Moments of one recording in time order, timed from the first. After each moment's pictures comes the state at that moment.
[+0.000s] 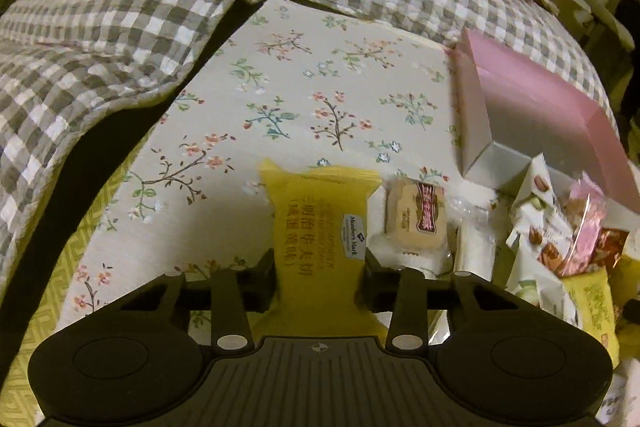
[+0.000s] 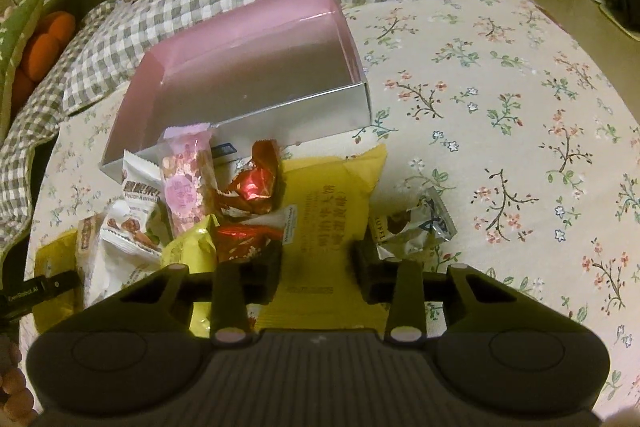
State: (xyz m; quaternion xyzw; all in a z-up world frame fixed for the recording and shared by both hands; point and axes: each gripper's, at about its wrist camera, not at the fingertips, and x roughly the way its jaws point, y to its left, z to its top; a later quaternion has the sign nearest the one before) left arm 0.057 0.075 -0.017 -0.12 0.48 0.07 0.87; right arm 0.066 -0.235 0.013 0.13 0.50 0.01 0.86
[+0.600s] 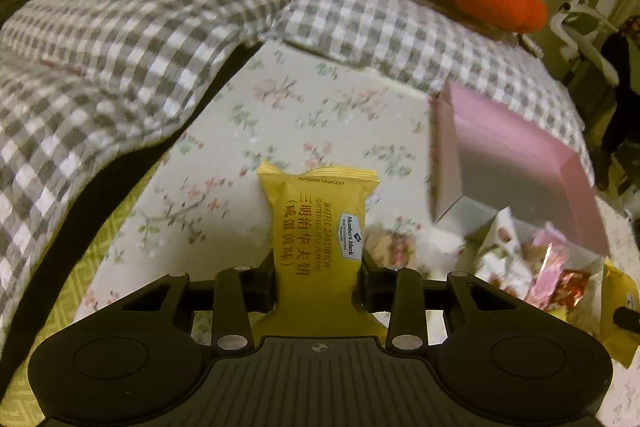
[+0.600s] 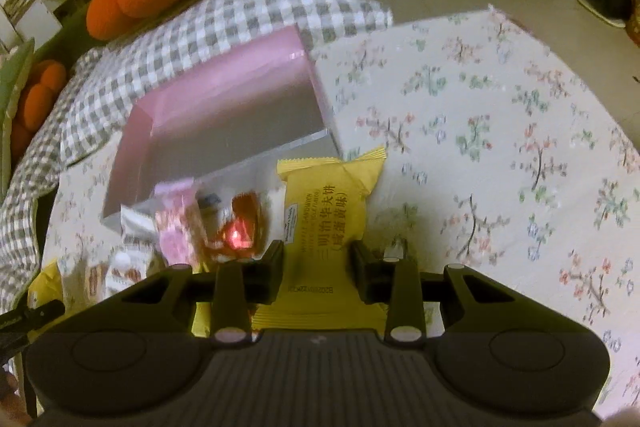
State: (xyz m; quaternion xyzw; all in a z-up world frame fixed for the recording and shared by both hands) left arm 0.054 0.080 0.017 -0.15 0.43 0.06 0.89; right arm 0.065 -0.255 0.029 0.16 0.45 -0.01 0.88
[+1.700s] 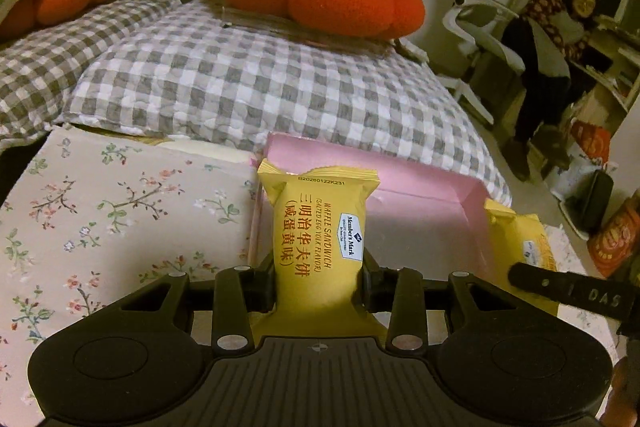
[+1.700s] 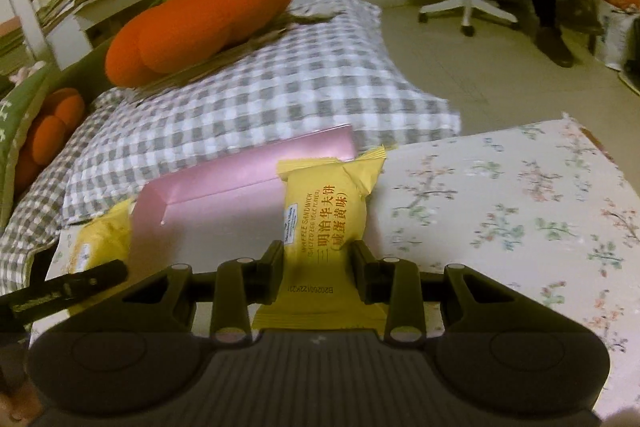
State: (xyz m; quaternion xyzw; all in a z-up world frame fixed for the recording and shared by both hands) left arm 0.172 -0.018 0.010 -0.12 0.37 -0.09 0.92; right arm 0.158 -0.228 0.026 0.11 0.38 0.03 0.92
